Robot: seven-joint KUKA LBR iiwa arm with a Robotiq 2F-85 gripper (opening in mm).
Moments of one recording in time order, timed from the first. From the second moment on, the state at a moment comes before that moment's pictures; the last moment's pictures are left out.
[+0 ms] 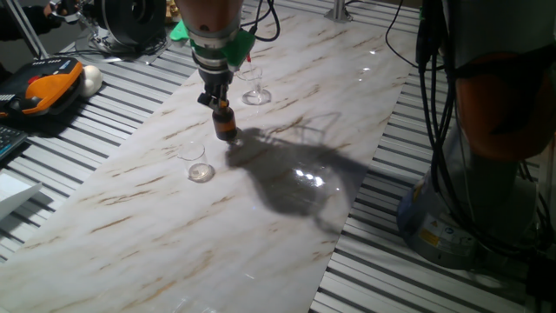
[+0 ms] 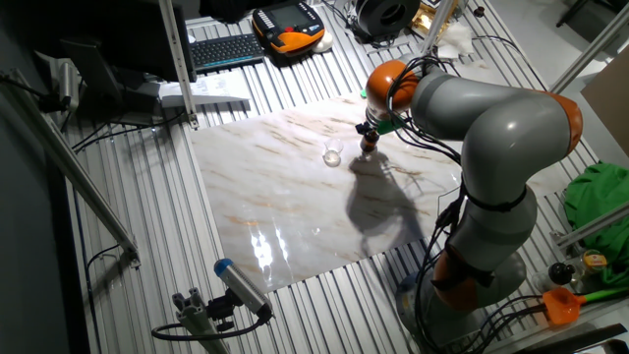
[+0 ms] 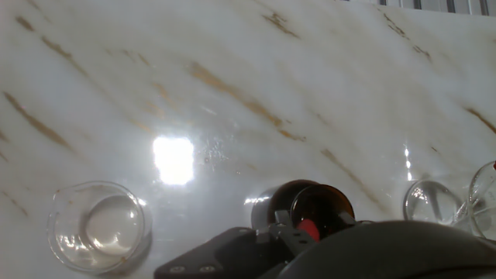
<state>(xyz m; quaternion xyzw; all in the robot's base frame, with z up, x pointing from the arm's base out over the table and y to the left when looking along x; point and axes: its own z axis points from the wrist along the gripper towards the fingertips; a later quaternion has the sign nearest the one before) 0.560 -0.019 0.129 -0.03 0.99 -0.10 0.12</state>
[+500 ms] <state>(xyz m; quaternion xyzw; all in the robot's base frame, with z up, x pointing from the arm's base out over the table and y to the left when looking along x) 0.559 -0.019 0.129 -0.03 0.99 -0.09 0.11</state>
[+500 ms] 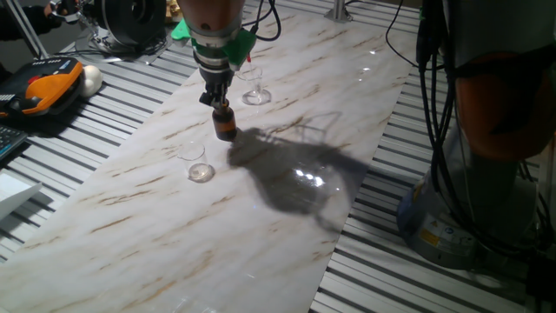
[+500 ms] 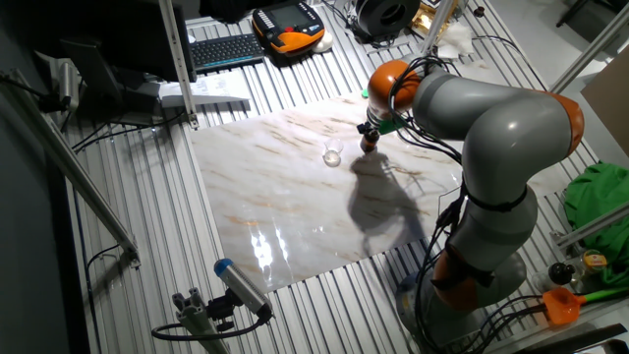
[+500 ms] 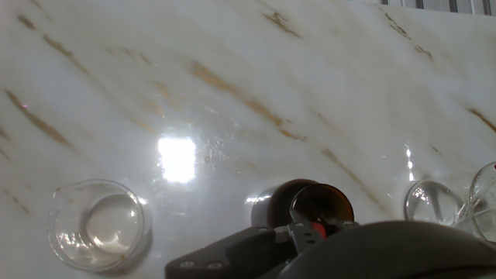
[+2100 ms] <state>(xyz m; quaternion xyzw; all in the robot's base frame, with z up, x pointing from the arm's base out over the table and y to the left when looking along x) 0.562 -0.001 0.195 -0.02 0.99 -0.11 0.08</state>
